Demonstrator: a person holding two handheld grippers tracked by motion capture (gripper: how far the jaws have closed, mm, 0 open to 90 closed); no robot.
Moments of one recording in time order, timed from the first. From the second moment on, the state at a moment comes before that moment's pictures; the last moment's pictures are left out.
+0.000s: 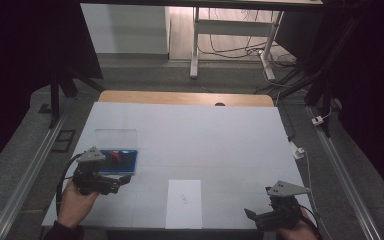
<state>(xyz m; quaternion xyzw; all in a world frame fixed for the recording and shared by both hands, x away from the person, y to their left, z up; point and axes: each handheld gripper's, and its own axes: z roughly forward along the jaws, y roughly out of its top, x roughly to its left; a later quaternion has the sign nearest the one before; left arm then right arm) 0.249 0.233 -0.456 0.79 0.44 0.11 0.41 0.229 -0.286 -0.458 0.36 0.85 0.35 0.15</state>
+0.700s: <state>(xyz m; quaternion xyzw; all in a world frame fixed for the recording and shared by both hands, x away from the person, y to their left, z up) 0.198 0.263 -0.465 0.77 0.47 0.11 0.42 0.229 -0.286 -0.458 0.36 0.85 0.35 0.15</state>
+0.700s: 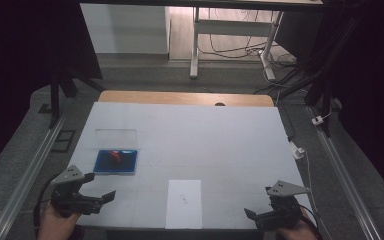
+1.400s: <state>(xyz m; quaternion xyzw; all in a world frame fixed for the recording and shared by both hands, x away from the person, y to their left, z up) 0.171 0.280 -0.479 0.77 0.49 0.11 0.38 0.230 -0.285 -0.459 0.37 0.85 0.35 0.15</state>
